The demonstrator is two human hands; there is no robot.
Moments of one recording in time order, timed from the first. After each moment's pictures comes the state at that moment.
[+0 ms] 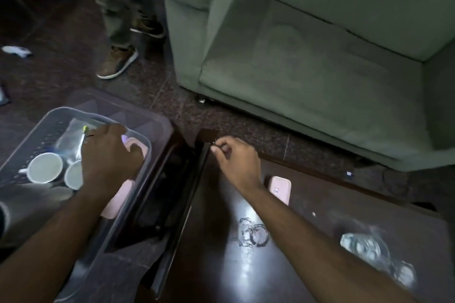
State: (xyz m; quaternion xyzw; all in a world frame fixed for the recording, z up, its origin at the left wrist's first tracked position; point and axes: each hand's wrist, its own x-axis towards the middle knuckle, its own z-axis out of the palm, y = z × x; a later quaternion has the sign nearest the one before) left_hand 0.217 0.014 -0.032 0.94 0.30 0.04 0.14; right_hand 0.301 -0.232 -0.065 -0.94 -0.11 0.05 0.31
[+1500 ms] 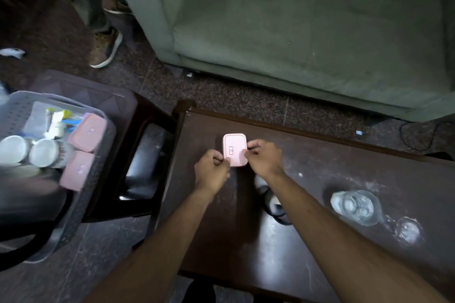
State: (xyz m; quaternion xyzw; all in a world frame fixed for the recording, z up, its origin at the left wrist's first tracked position) left_hand 0.217 -0.272 -0.145 0.74 0.38 -0.12 0.54; right_hand 0.284 -0.406 -0.128 -0.88 0.14 0.24 0.38
